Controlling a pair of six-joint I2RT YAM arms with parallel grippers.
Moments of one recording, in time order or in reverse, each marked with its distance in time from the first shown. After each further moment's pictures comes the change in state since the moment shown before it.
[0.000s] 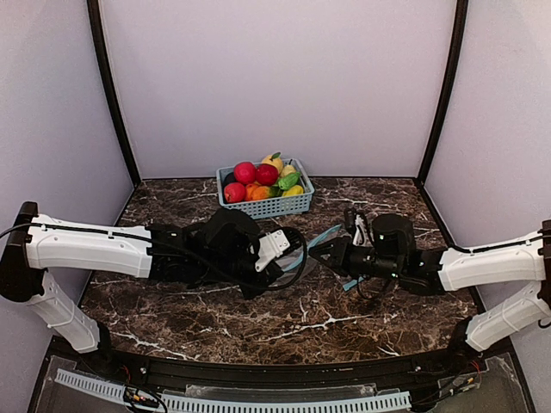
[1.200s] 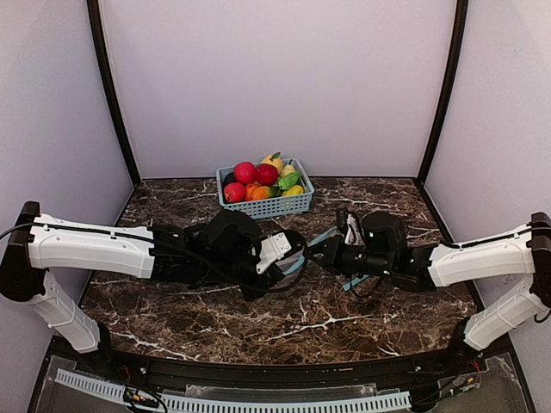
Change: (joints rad) left arm 0.000 0.011 0.000 -0.002 0.029 0.001; right arm 0.000 0.082 0.049 0.010 -0.015 -0.002
